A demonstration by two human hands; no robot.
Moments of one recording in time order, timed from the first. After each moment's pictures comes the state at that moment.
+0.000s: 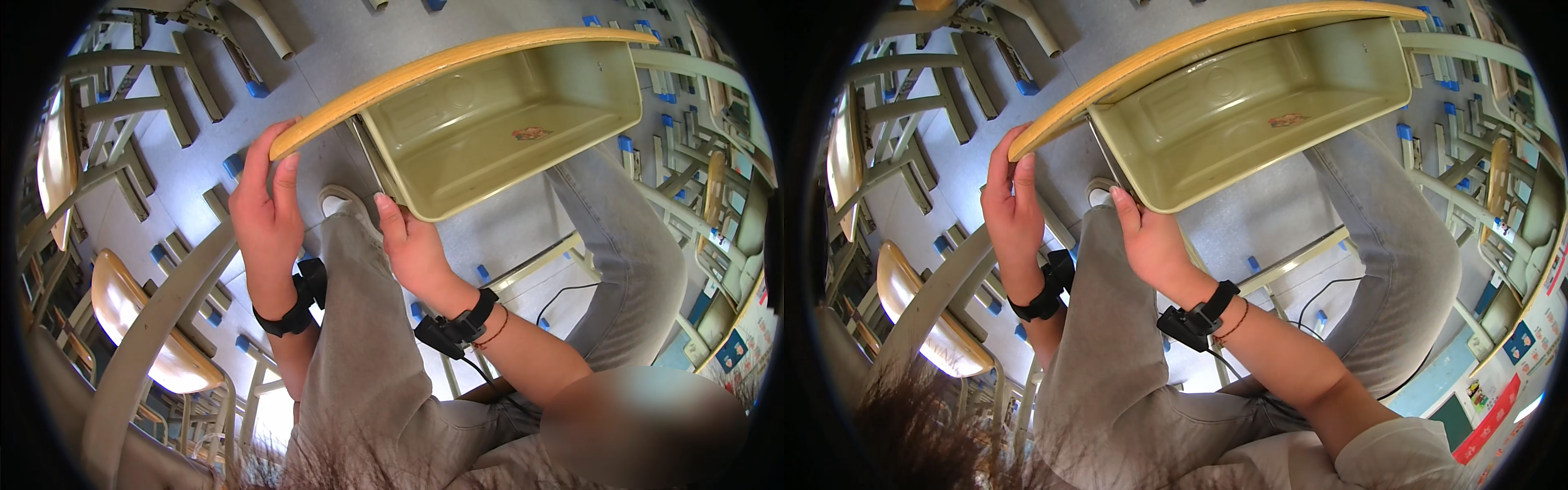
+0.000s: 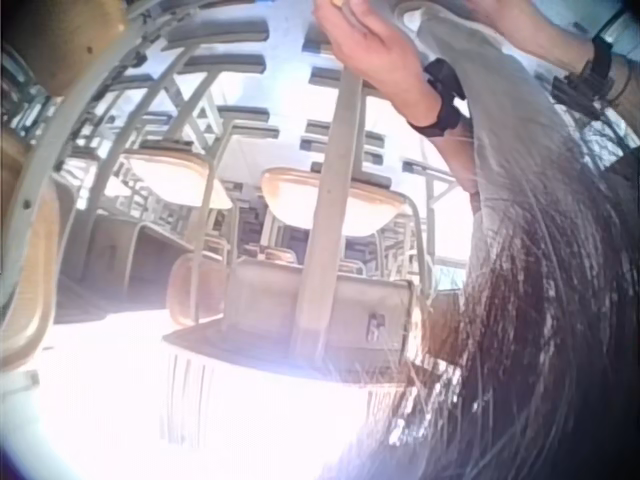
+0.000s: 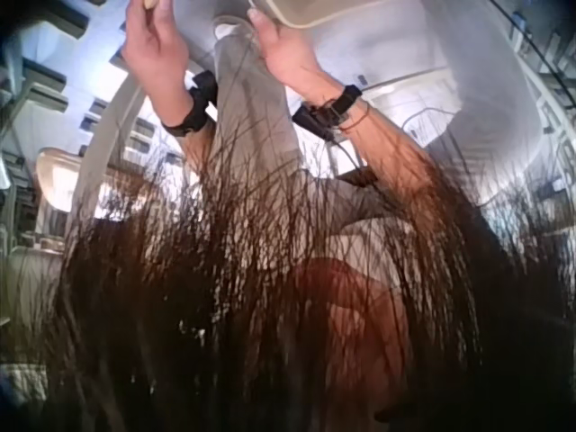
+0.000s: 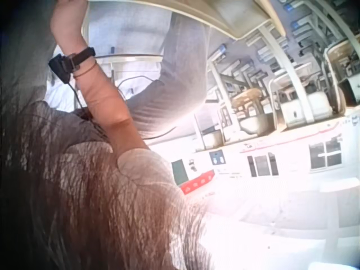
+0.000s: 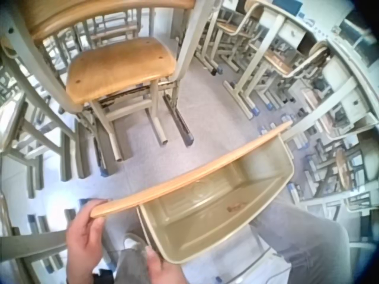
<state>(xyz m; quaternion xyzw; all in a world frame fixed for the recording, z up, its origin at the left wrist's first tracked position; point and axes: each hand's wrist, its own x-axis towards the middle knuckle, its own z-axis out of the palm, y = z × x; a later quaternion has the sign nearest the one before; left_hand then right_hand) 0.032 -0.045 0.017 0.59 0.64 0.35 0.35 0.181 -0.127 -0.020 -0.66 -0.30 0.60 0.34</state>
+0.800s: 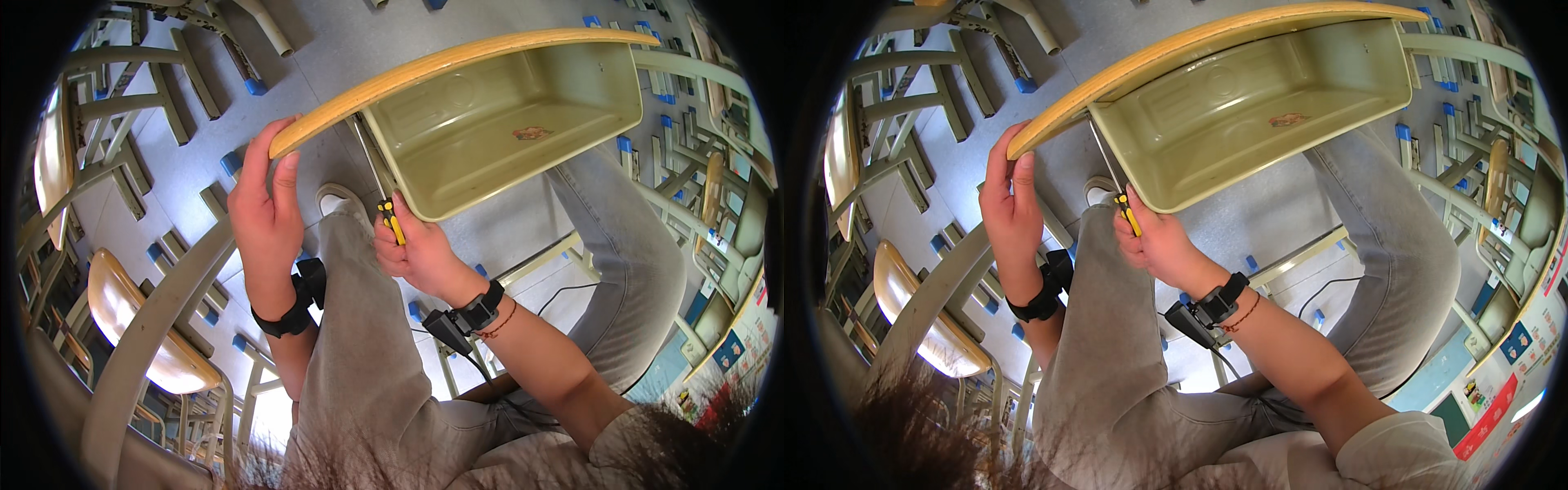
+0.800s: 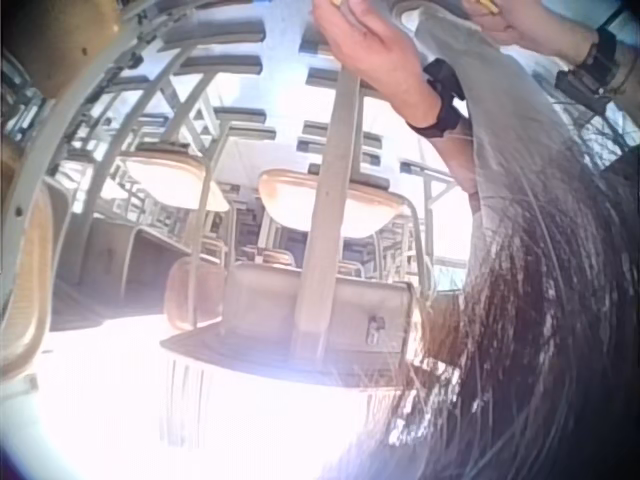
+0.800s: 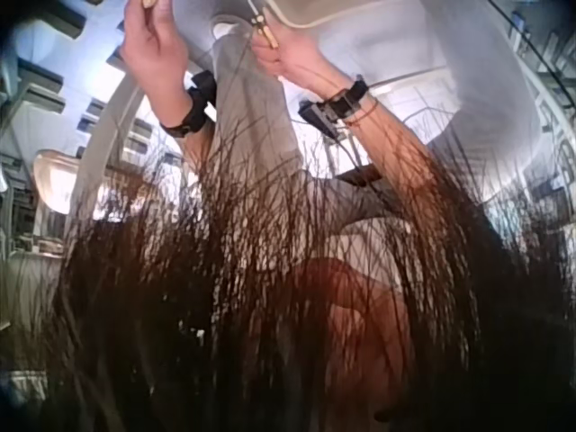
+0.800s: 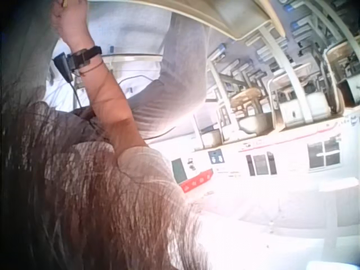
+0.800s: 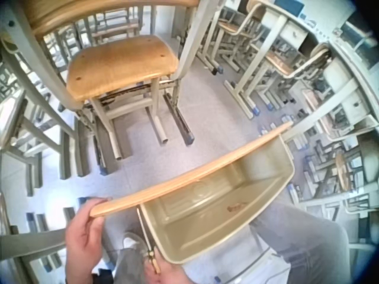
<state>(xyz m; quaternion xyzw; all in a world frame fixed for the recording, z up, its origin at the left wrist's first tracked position) 0.029 -0.046 0.015 0.59 0.64 0.36 0.34 0.208 -0.119 -0.009 -0.40 0.02 0.87 0.28</state>
